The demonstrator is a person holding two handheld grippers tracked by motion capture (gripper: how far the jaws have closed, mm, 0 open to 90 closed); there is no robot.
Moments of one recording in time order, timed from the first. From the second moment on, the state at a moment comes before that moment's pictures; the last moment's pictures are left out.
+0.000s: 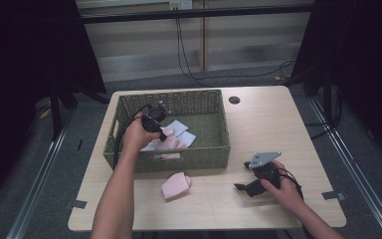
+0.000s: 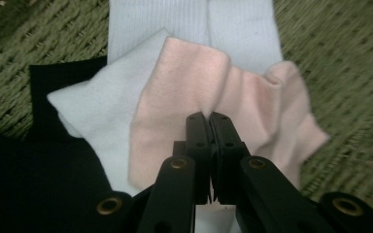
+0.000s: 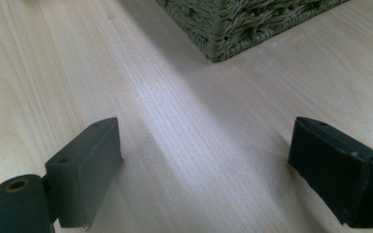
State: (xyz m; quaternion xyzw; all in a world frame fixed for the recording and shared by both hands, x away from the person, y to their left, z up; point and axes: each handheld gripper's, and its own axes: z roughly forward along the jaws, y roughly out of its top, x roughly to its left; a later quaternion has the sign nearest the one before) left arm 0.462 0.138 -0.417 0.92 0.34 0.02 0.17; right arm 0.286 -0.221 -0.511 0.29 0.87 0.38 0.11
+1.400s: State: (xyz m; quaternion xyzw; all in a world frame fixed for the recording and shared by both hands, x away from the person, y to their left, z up) left arm 0.440 0.158 -0.302 0.91 0.35 -0.03 0.23; right arm 0.286 -0.221 -0.511 0.29 0.87 0.38 0.11
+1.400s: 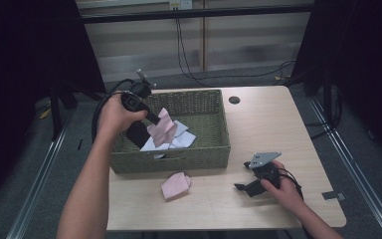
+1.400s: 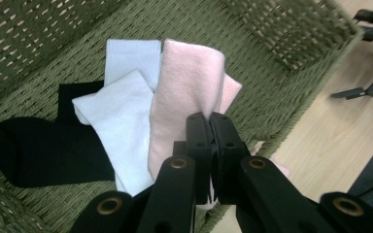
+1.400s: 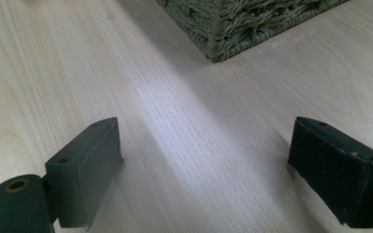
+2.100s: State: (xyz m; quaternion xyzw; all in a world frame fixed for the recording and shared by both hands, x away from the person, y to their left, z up) left arm 0.426 0.155 -0.265 0.91 0.34 -0.03 0.25; right arm 0.286 -0.221 -0.511 0.29 0.87 0.38 0.11
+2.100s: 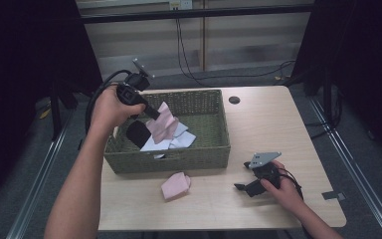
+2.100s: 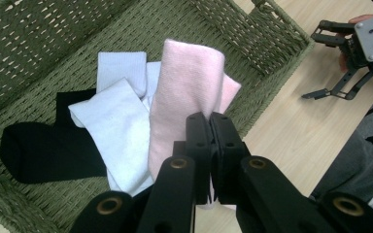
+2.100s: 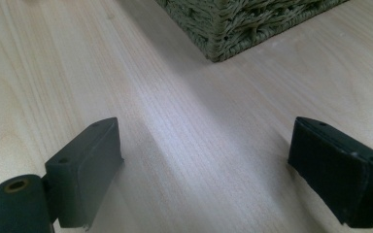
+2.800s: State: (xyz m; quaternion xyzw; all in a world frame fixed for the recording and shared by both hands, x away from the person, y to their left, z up) left arm 0.413 0.151 -0.256 0.91 0.32 -0.04 0.25; right arm 0.286 -0.221 -0.511 0.29 0.87 0.38 0.11
